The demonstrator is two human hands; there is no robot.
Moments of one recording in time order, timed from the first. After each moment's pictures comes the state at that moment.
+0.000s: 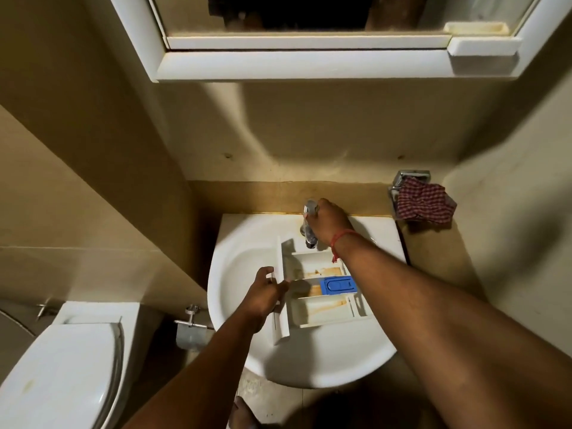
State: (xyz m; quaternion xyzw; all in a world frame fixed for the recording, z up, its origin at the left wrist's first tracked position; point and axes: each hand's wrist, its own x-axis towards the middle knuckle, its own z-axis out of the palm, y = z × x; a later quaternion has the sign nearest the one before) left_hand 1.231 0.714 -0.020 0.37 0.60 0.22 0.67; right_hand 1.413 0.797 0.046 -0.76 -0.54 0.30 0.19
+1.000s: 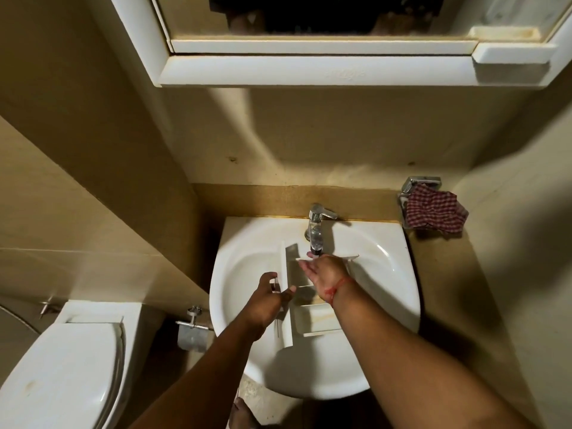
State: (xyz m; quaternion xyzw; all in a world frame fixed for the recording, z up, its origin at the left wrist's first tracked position) left_hand 1.228 0.720 -0.028 0.39 0.59 0.22 0.67; right_hand 1.393 0.751 -0.068 -0.72 -0.22 0.57 0.33
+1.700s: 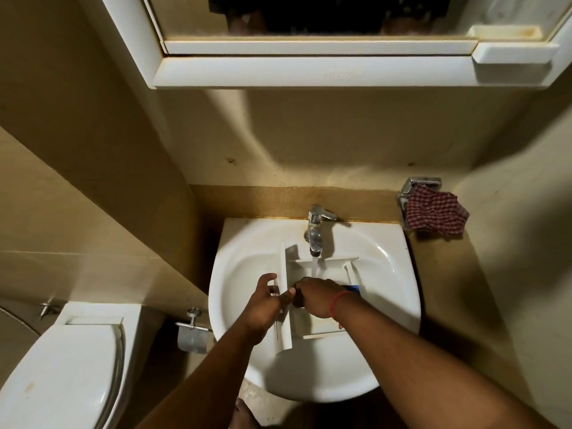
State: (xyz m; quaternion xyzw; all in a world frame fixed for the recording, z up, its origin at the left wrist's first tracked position) left_hand 1.226 0.718 -0.035 0.38 0.59 0.24 0.67; right_hand 1.386 0.730 -0.035 -0.61 -0.69 0.37 -0.12
